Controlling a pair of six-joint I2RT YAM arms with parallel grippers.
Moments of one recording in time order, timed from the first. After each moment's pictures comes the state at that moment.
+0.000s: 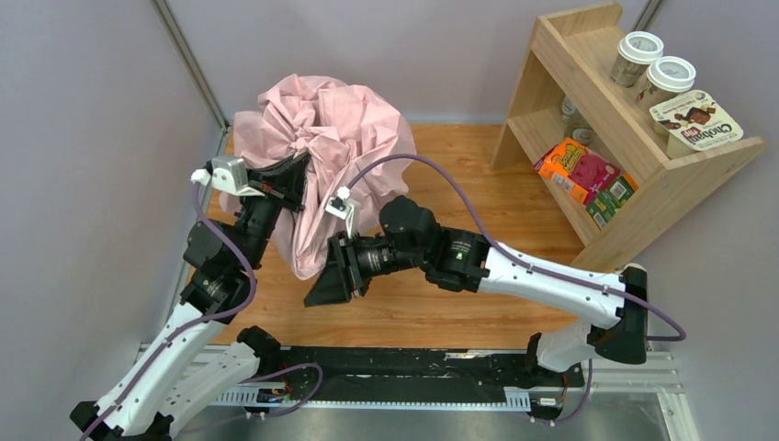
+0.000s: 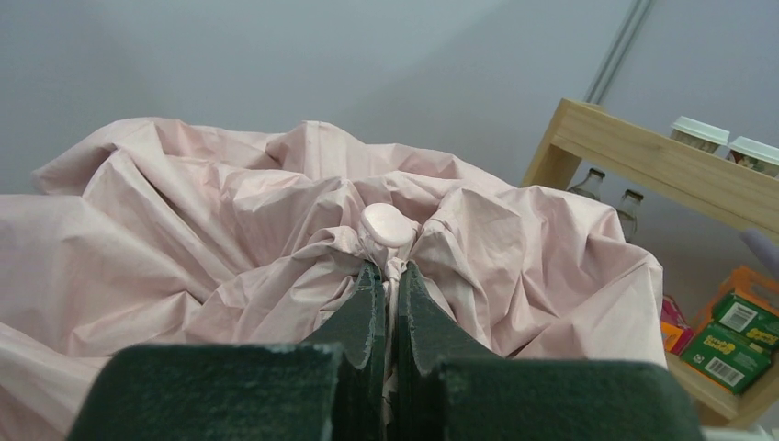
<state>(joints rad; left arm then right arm) -0.58 0.67 0.85 0.24 -0.18 -0.23 1.21 1.43 1.41 -0.12 -0.47 0.90</state>
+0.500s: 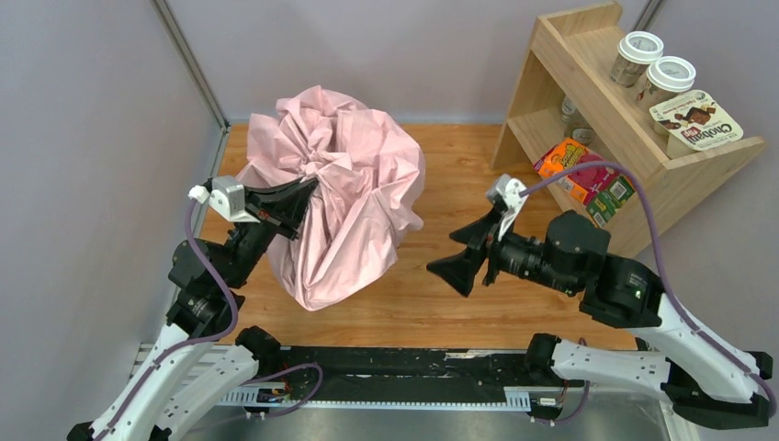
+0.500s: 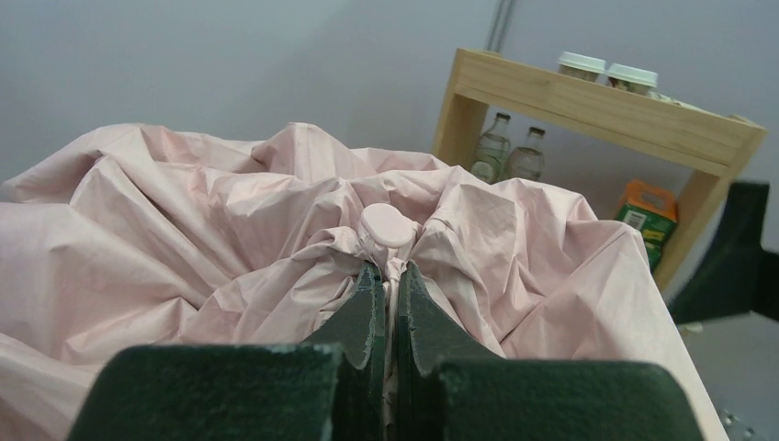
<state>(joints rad) -0.57 0.56 0.82 0.14 0.01 -0.24 1.12 0.78 1.20 -0.63 -0.02 0.34</state>
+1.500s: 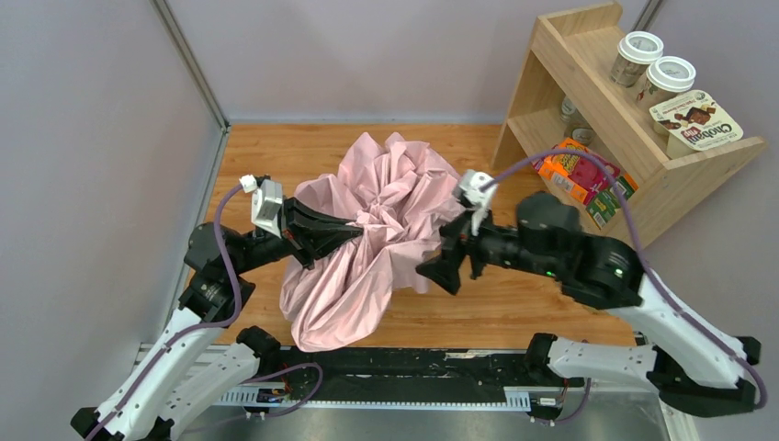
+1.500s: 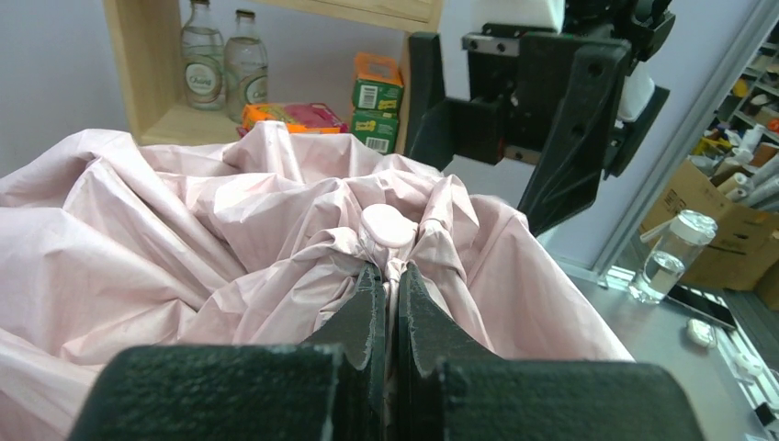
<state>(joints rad) -0.57 0.64 0.82 0.19 0.69 -0.43 1.06 1.03 1.43 -0.77 -0.07 0.15</state>
